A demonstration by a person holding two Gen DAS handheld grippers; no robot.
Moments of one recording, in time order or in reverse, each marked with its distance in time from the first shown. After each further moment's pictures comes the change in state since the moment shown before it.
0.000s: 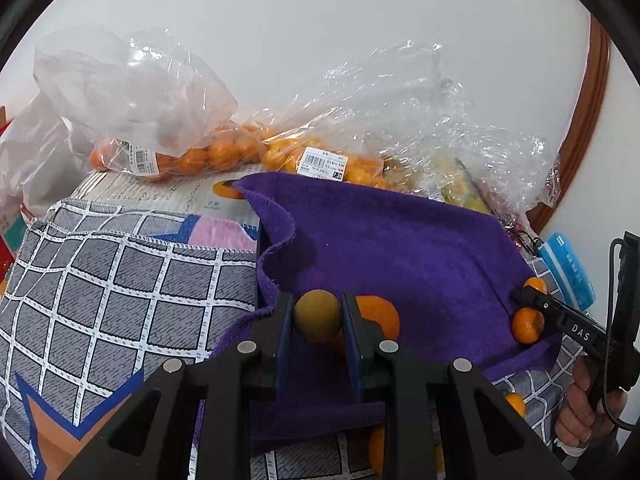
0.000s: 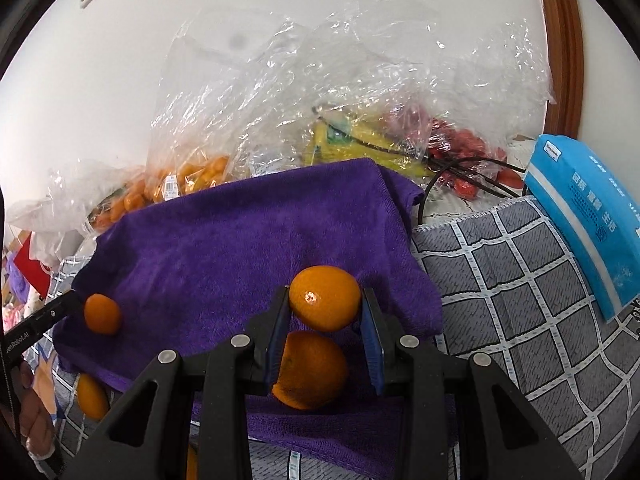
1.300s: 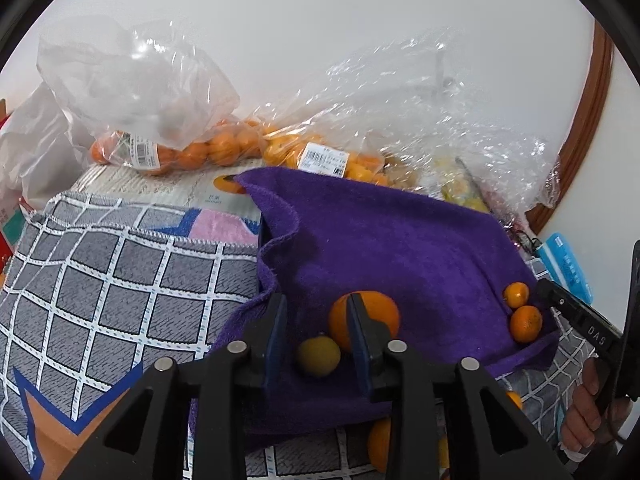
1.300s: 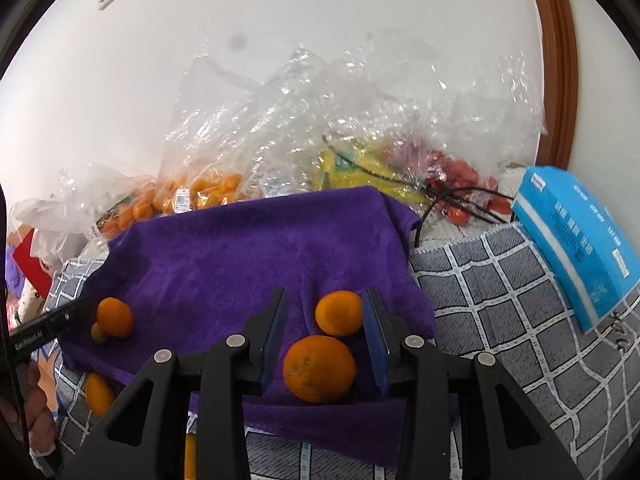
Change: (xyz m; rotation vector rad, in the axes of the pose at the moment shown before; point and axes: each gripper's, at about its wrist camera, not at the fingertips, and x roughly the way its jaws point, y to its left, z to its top) left arm -0.003 0.002 0.000 -0.008 0.002 -0.012; right arm -0.030 0.018 0.004 -0.050 -0.075 -0.029
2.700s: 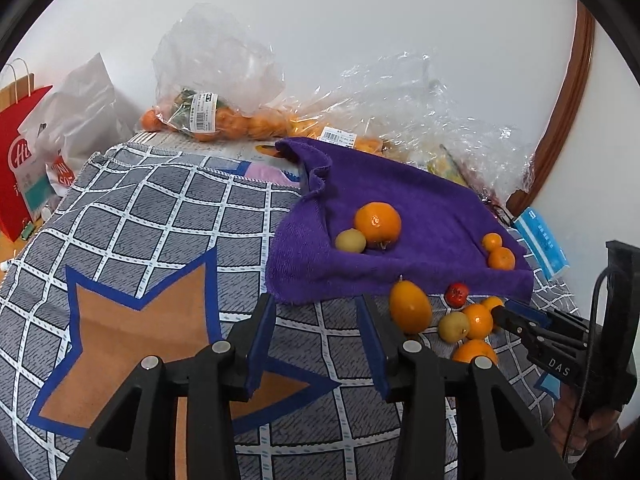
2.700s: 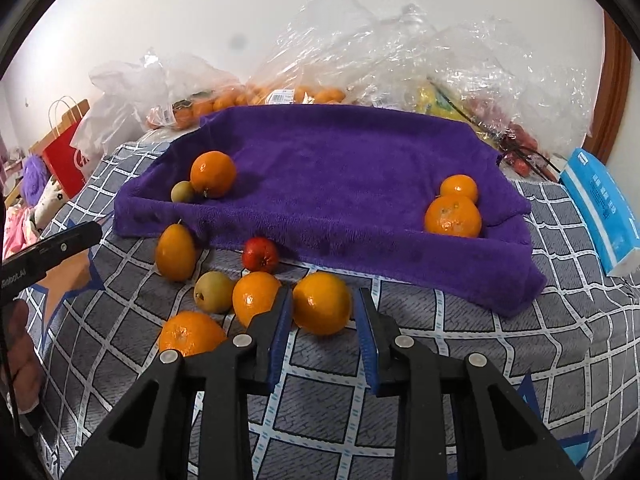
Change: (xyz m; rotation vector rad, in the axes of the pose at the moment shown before) left arm -0.068 0.034 -0.069 -0.022 -0.013 -0.028; right arm -0.034 0.080 -0.079 -0.190 0.182 0.075
